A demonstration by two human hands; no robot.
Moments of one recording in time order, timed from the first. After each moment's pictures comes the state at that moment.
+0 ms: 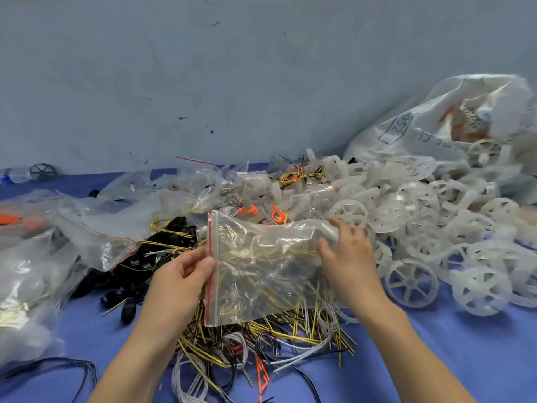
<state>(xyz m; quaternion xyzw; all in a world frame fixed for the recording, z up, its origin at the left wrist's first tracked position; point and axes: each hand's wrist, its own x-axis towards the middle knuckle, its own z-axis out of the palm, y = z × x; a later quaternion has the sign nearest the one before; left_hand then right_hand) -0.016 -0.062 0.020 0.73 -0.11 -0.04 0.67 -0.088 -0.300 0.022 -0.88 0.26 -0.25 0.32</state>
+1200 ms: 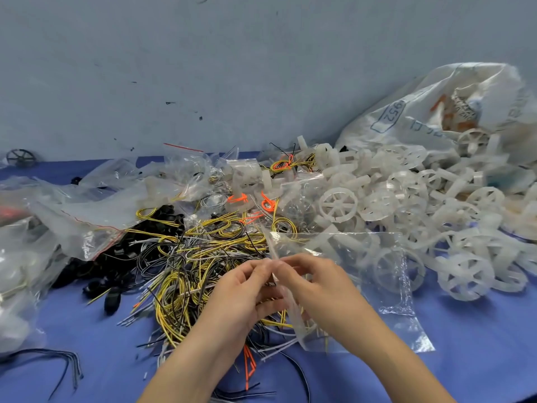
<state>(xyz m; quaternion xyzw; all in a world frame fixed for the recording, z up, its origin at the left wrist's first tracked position) -0.065 -0.131 0.007 0.57 -0.11 -0.29 0.76 -0.132 -0.261 0.017 -0.83 0.13 -0.13 0.52</state>
